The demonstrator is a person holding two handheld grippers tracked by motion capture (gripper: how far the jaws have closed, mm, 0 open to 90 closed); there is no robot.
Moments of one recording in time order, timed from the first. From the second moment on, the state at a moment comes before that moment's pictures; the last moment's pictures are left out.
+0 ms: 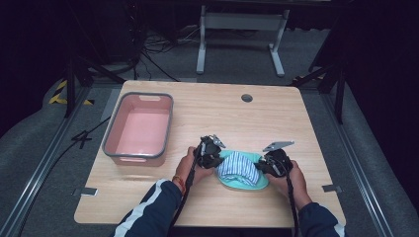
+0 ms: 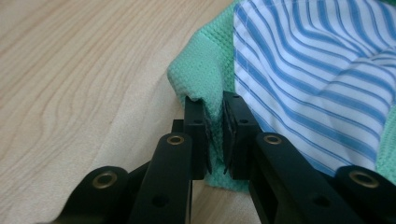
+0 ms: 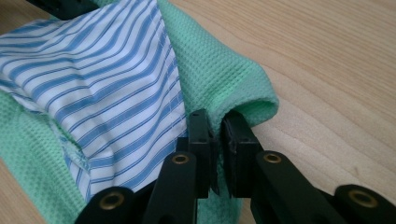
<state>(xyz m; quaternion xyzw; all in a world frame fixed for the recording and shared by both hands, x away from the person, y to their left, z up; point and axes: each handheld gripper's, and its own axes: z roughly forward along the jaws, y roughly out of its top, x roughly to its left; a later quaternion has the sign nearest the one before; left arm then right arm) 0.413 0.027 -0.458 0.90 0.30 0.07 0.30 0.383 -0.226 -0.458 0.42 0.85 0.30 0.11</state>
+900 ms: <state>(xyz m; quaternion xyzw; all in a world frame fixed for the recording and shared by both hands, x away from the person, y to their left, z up) 0.420 0.039 -0.413 0.90 0.29 0.08 0.31 0.392 -0.217 -0.414 0.41 0.85 0.33 0.11</state>
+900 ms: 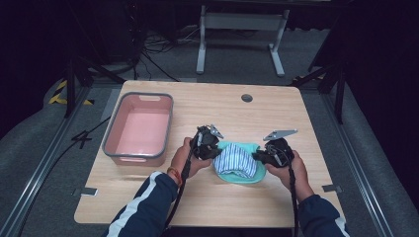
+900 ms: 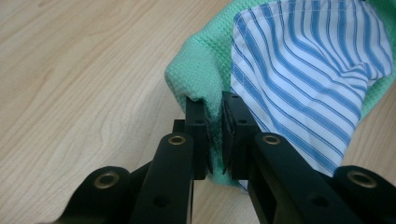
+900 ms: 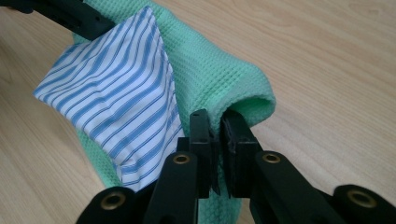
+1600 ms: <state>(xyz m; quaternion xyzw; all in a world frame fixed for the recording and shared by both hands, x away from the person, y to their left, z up) 0.424 0.069 -0.382 0.89 0.30 0.11 0.32 0.403 -0.191 -0.380 0.39 0.84 0.35 0.12</state>
